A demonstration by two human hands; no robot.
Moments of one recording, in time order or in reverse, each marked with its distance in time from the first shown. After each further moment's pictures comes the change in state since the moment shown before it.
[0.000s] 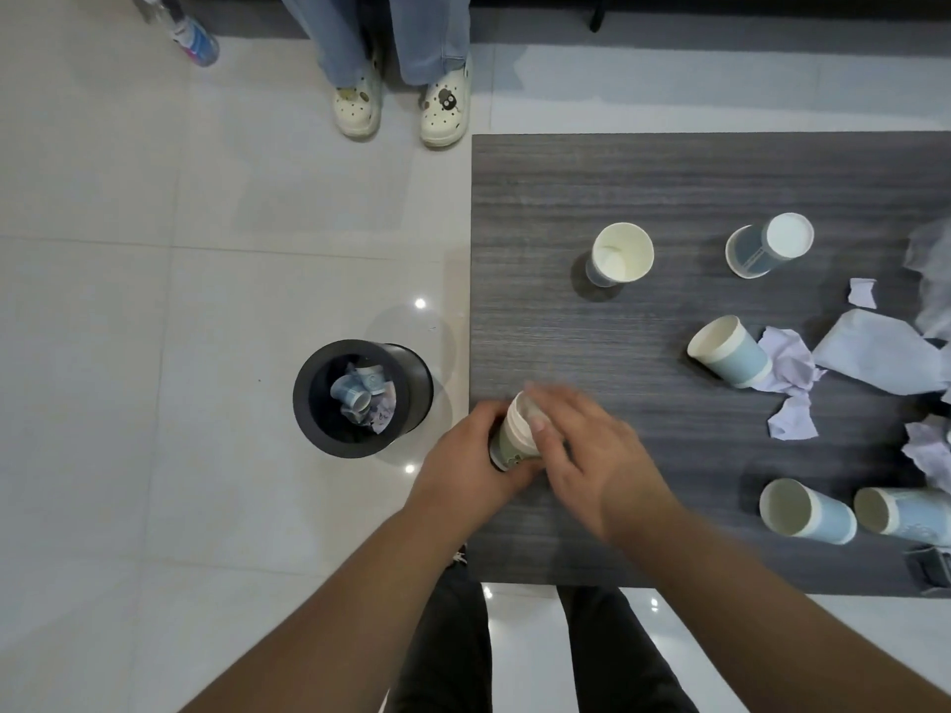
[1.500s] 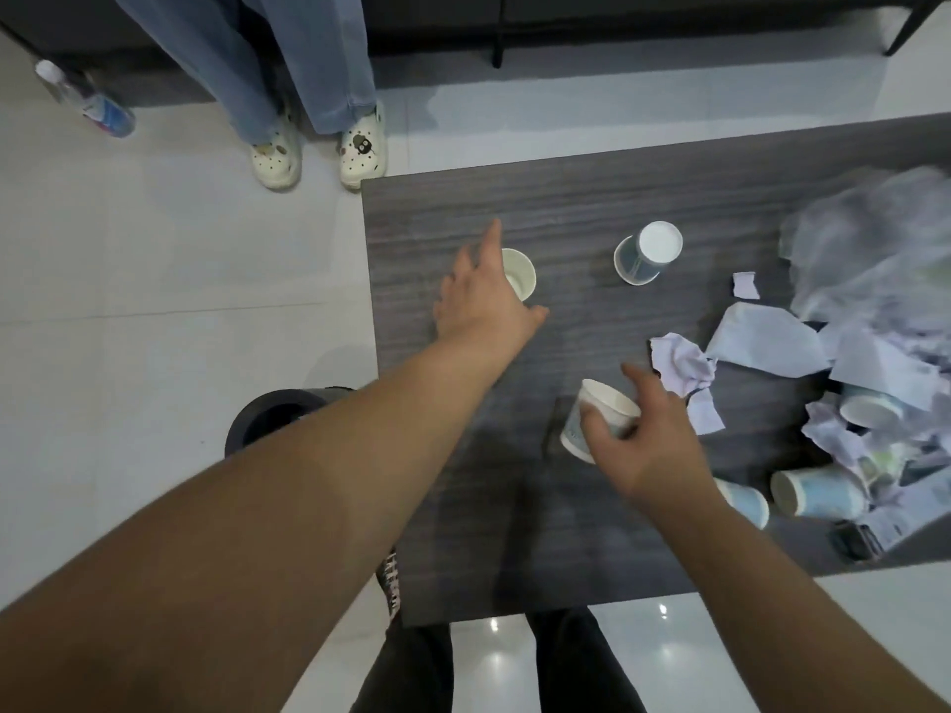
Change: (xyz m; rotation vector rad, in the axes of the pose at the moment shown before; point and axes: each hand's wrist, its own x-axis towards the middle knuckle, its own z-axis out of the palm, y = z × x) left_hand 0.166 0.177 0.037 0.320 0.214 0.013; right_hand -0.018 0.090 -0.080 0.281 0.407 0.465
